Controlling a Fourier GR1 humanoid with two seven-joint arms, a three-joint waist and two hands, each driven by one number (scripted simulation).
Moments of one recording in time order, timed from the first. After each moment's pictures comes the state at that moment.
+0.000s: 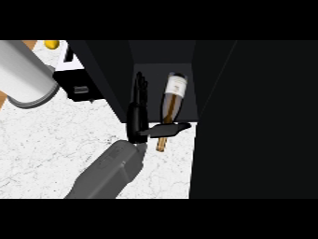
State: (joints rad) left arm -0.61 0.00 -0.59 -0.82 0.80 0.62 -0.79; right arm -0.08 -0.05 0.07 -2.42 -0.18 0.14 0.60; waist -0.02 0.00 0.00
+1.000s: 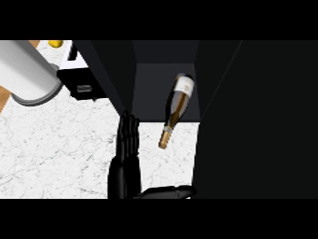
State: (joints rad) left arm -0.16 0.14 -0.82 -1.60 0.57 0.90 -0.62; right arm -0.07 -0.09 0.01 -2.43 -0.19 0.16 0.60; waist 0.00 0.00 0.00
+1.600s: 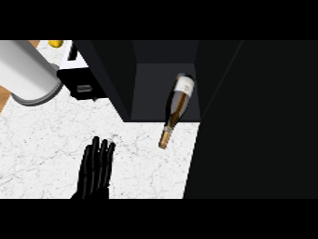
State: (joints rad) left arm 0.06 0.37 -0.87 -1.91 0.53 0.81 -0.60; right arm -0.07 -0.10 0.05 -2.41 -0.22 0.23 0.66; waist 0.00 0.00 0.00
